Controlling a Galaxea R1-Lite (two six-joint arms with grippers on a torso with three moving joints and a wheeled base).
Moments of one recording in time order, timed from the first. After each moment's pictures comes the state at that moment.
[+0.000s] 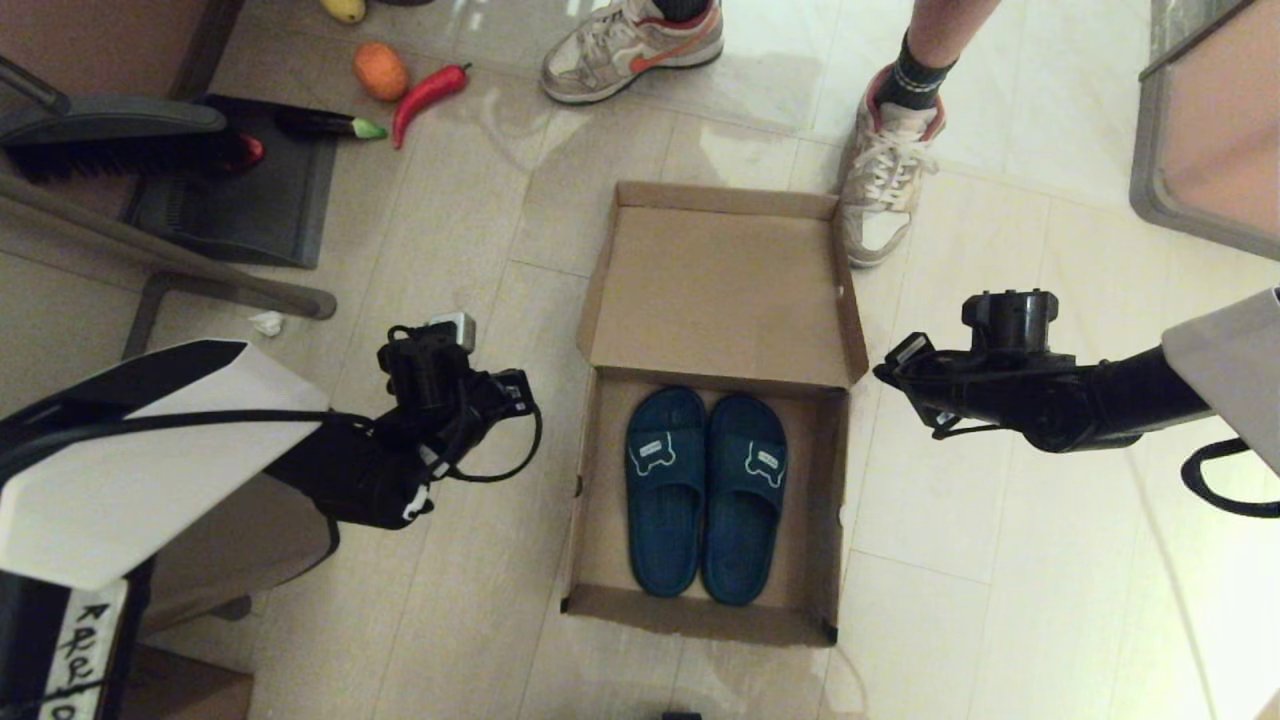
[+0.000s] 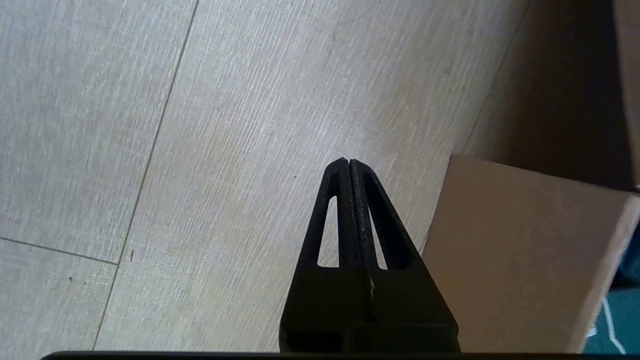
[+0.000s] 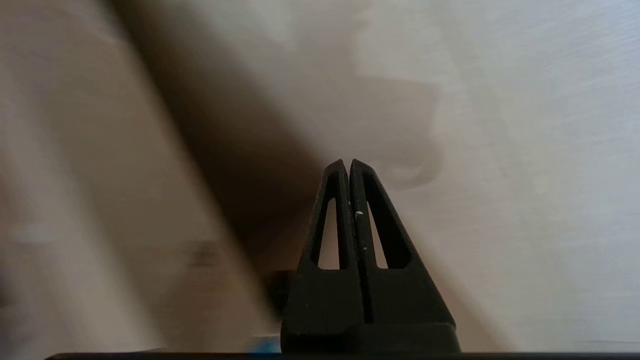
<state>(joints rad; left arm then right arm) -0.28 2.29 -1.22 -0.97 0.11 -0.17 0.05 2.22 -1.42 -0.49 0.18 0.98</state>
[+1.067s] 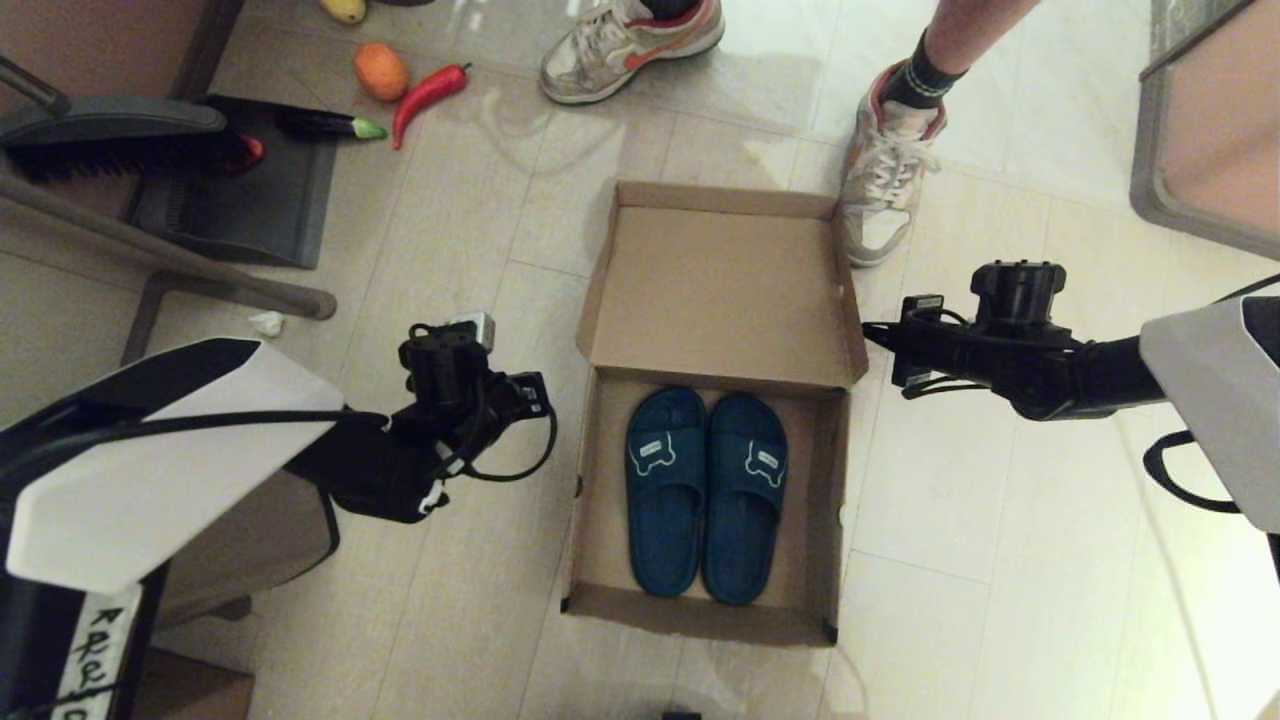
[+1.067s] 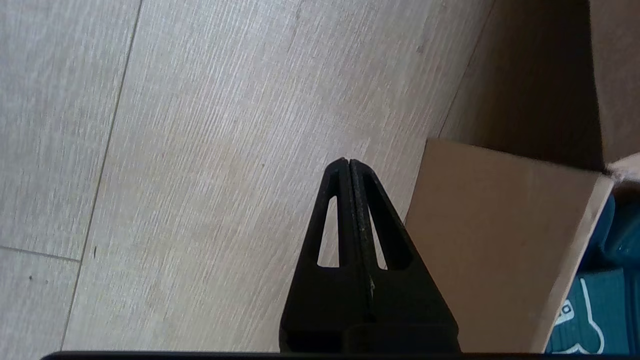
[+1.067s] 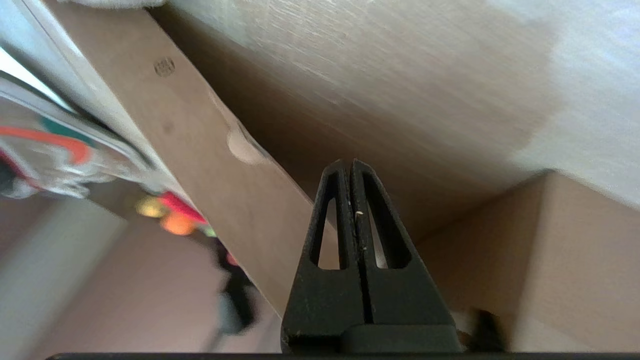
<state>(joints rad) -0.32 2.30 -1.28 -0.89 0.11 -0.17 0.00 2.36 -1.71 -0.50 0.40 1.59</state>
